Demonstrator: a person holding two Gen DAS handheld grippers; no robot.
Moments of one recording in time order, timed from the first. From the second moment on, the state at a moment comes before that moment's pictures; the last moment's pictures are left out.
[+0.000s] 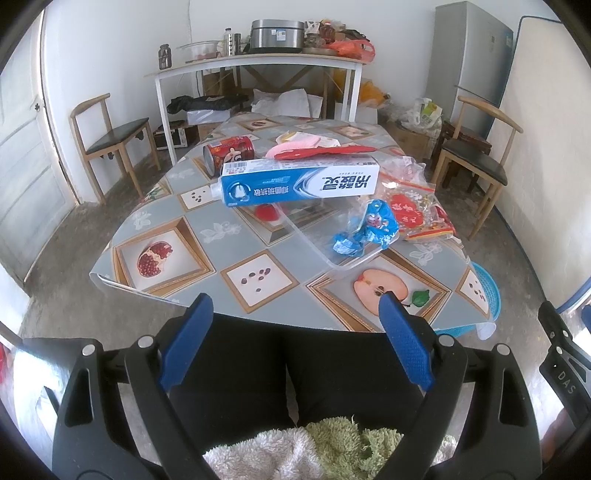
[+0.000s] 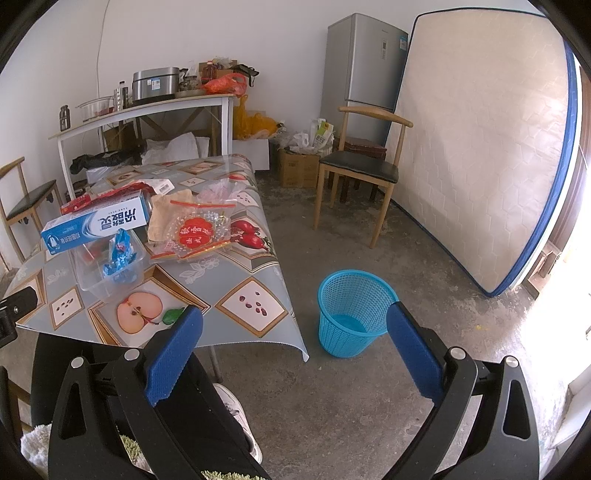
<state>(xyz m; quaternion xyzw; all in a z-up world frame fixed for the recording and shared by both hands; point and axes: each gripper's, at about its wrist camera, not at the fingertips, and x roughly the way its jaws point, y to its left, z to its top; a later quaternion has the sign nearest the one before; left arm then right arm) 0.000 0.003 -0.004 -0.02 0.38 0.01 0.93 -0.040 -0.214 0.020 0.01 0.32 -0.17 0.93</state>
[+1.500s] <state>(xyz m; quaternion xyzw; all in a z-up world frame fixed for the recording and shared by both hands) 0.001 0.007 -0.003 -0.02 0.38 0.00 0.92 -0.040 -0.211 0.026 0.01 0.32 -0.16 0.93</state>
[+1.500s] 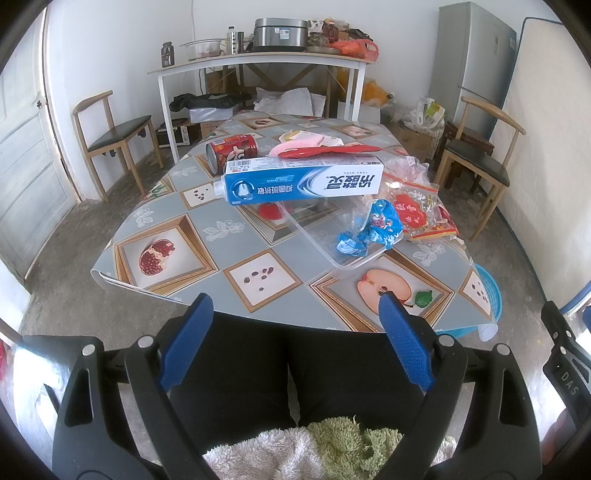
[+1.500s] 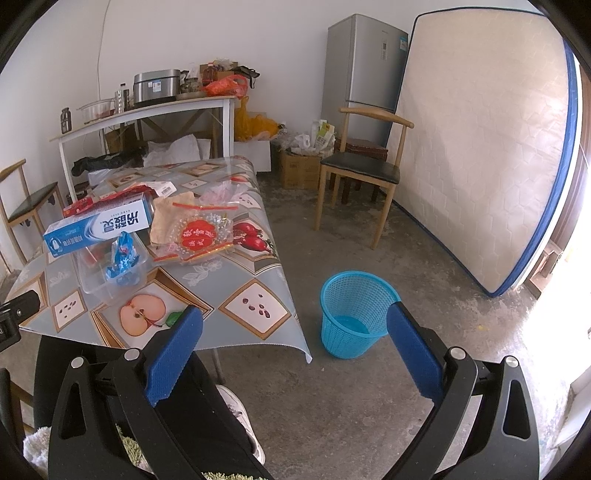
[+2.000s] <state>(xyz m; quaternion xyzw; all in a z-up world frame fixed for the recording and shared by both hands) 0.001 0.012 -0.011 -0.03 0.38 0.01 0.92 -0.041 -0.207 0.030 0.01 0.31 -0.16 0.94</state>
